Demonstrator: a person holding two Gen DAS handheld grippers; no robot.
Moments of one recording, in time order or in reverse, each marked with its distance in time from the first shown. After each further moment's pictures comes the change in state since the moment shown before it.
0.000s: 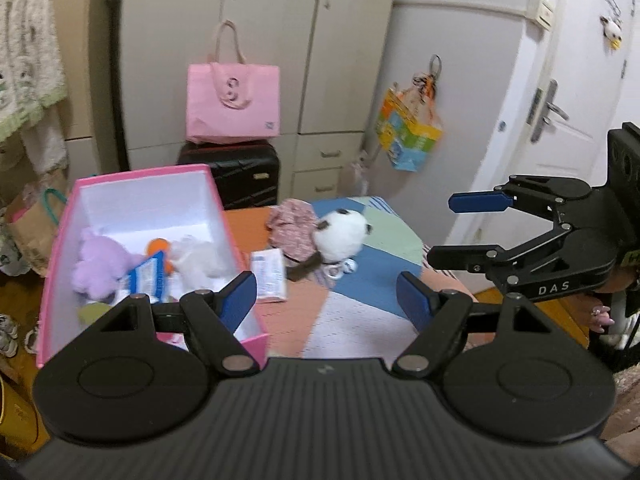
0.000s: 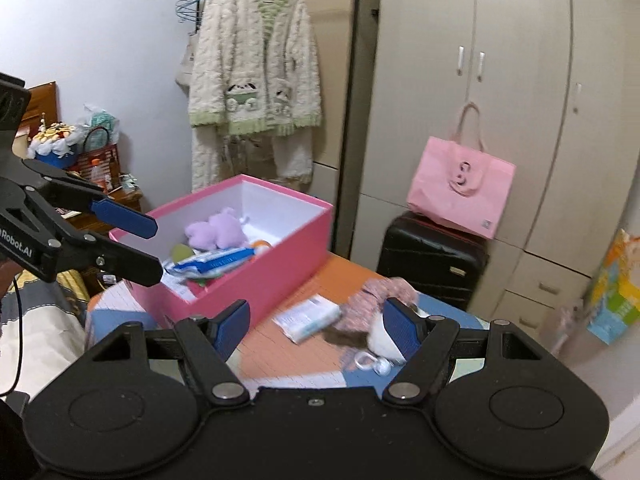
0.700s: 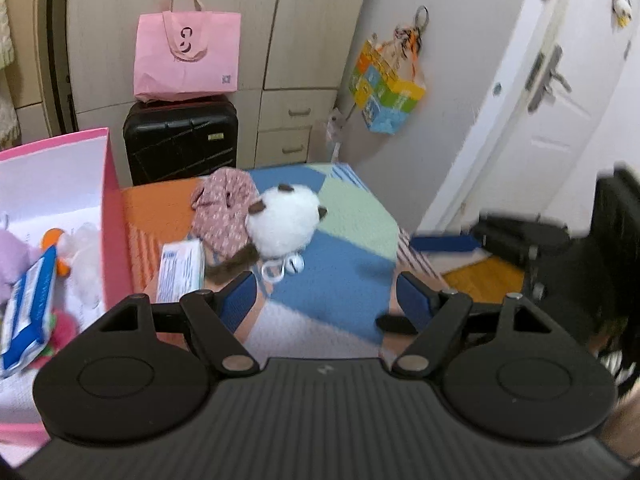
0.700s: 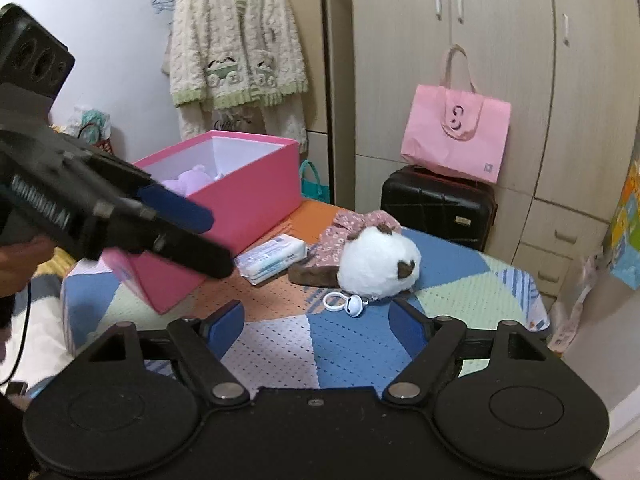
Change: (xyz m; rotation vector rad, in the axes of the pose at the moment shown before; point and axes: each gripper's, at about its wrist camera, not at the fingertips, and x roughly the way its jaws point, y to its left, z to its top) left arm 0.126 -0.035 0.017 -0.035 0.112 -0.065; right arm 0.056 -0.059 -0.071 0.105 0.050 0.058
